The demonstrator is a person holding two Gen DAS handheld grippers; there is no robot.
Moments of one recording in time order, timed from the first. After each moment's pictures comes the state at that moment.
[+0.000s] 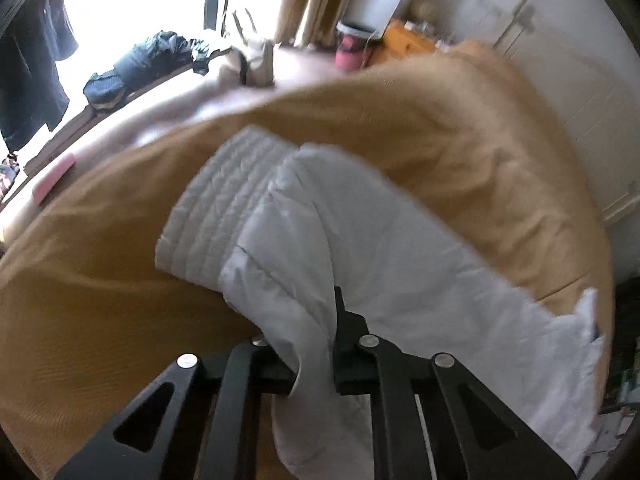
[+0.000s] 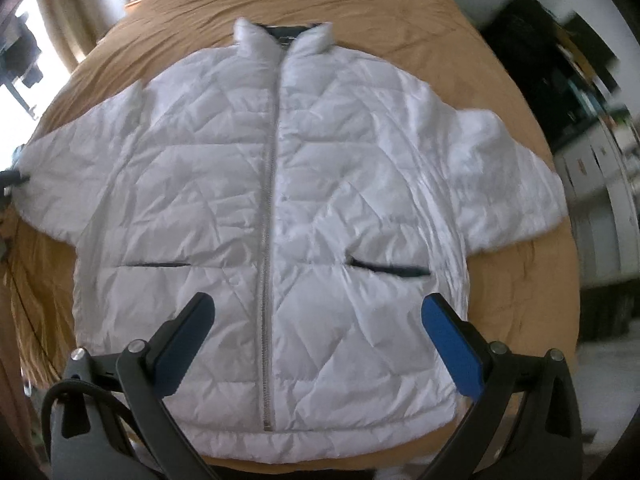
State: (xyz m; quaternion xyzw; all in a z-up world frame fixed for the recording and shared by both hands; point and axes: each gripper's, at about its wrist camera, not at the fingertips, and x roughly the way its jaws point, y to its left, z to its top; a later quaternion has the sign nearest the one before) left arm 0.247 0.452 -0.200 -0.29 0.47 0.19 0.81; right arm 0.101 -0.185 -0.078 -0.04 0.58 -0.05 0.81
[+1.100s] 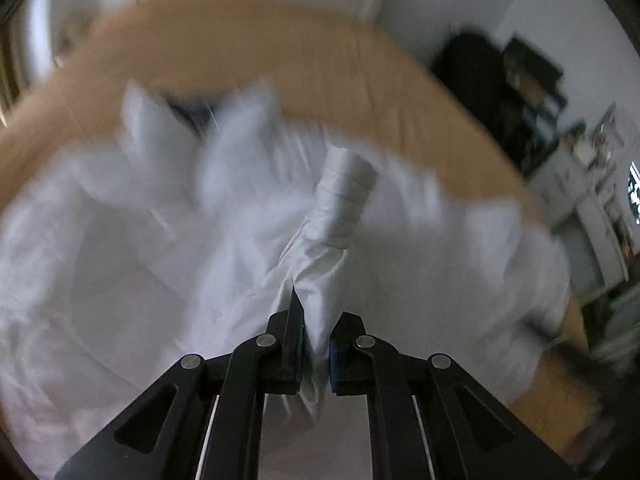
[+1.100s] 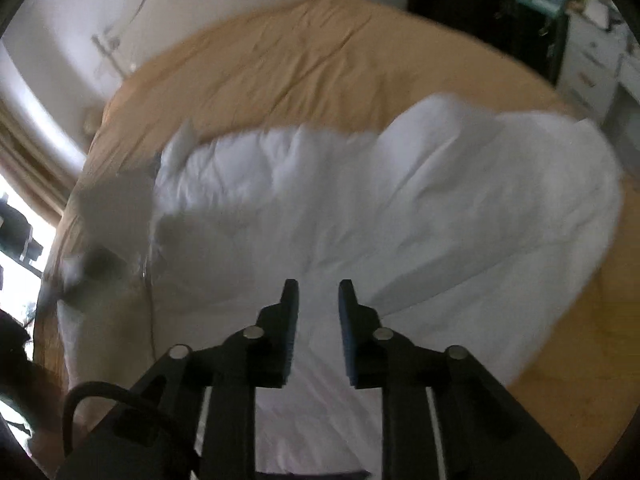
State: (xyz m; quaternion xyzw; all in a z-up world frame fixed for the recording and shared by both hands) left arm 0.319 -0.189 -0.189 -0.05 0.52 -0.20 0.83; right arm 0.212 -0.372 -0.162 0.19 0.44 -0.10 0.87
